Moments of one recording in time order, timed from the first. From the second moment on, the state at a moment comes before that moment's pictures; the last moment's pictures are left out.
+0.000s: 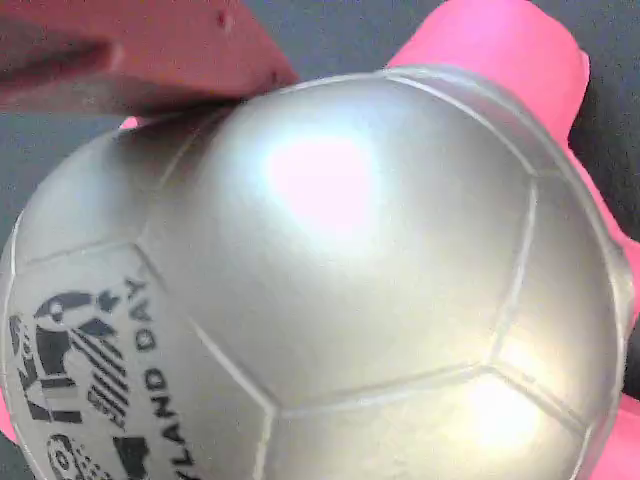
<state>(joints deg) 13.2 73.9 98.7 68.9 -89.6</state>
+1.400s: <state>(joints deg) 0.8 89.5 76.3 91.8 -58.4</state>
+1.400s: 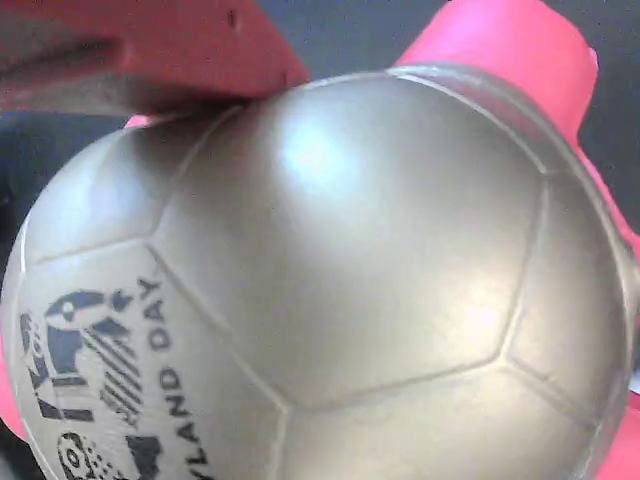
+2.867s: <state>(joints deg) -18.1 49.5 39.3 91.6 -21.2</state>
